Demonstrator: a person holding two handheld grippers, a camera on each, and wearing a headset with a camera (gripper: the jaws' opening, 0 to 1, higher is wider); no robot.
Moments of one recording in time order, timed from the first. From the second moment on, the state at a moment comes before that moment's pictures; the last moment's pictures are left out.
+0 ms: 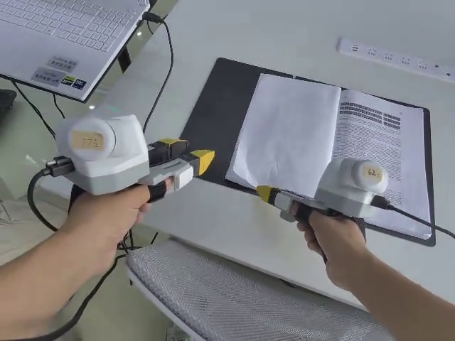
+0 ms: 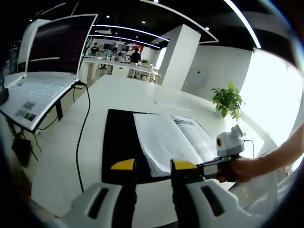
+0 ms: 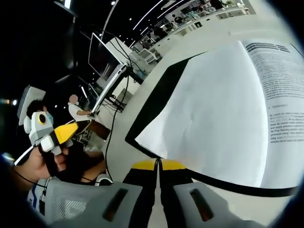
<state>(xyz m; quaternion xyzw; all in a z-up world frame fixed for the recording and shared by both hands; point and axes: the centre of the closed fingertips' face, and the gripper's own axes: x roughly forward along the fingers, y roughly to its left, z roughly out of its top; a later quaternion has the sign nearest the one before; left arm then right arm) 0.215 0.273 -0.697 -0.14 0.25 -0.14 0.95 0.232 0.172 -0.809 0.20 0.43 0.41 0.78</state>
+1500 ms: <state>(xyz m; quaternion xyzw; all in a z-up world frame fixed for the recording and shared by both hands) 0.261 0.196 -0.810 -0.04 0.32 -0.28 0.90 0.324 0.082 -0.769 0.28 0.36 0.36 0.81</state>
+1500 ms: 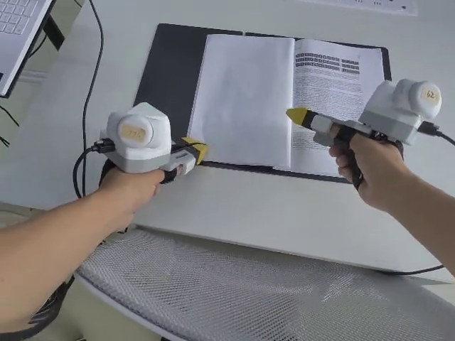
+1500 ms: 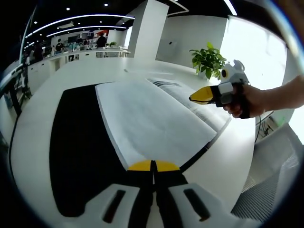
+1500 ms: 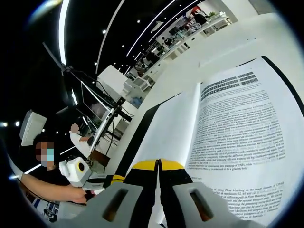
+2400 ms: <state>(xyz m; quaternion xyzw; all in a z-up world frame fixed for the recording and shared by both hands) 0.262 0.196 -0.810 -0.05 0.32 -0.27 0.91 0.401 0.090 -0.788 0.42 0.41 0.31 0.75</state>
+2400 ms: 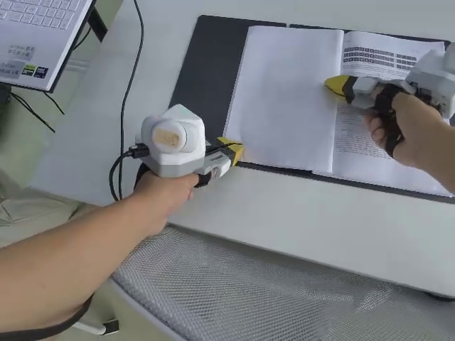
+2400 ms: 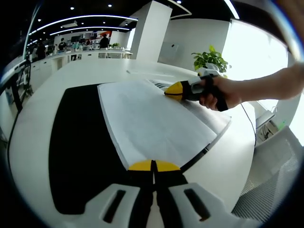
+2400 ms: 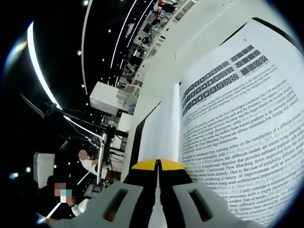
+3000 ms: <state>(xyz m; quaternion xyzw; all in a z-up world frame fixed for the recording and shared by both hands) 0.262 0.197 -0.810 -0.06 0.32 -0.26 0.91 0.466 0.092 -0.796 0.45 0.39 0.28 0.75</state>
